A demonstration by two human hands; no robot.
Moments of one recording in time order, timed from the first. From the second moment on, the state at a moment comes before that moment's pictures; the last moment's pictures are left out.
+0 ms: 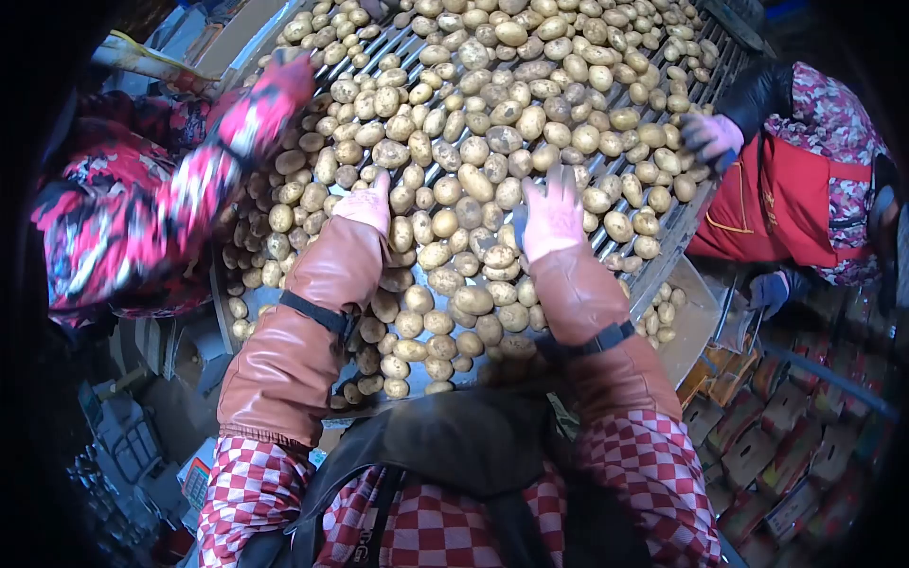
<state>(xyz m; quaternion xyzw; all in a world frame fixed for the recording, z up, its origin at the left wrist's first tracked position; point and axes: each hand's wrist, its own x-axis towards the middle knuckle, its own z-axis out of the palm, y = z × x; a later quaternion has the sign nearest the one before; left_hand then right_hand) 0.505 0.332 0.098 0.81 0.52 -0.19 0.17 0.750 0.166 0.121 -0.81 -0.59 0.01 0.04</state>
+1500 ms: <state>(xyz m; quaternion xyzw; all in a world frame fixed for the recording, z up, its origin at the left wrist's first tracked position) 0.480 0.123 0.183 0.35 0.39 -0.03 0.85 0.746 0.019 0.178 -0.66 -0.42 0.20 0.59</state>
